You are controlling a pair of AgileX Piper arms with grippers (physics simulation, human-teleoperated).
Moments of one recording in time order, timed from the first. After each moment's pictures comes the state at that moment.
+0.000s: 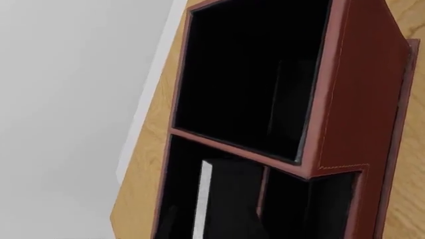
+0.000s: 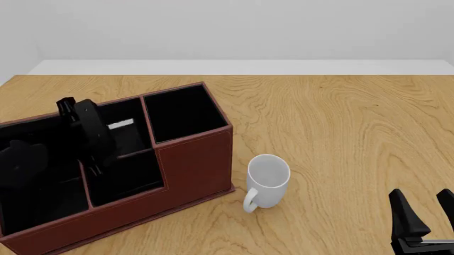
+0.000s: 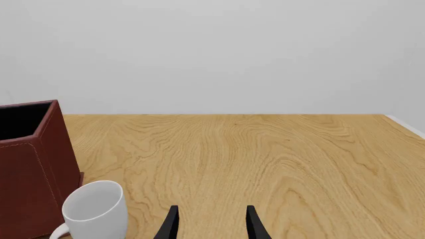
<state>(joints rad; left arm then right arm) -0.18 1.14 -0.74 0.25 1.10 0.00 0.06 -0.01 -0.05 0.00</state>
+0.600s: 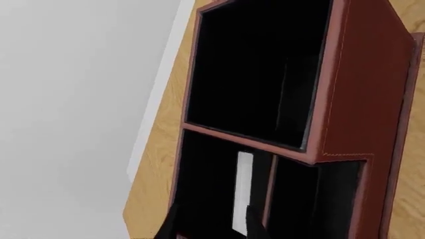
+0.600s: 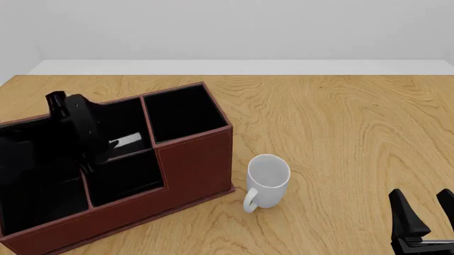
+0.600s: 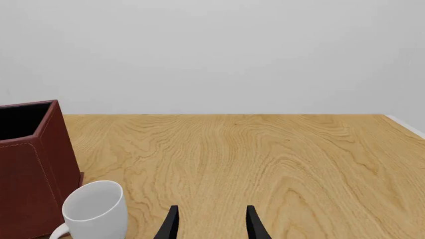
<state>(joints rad) -0.17 1.09 -0.77 0.31 1.09 0.00 0.06 -0.01 -0.05 0.00</state>
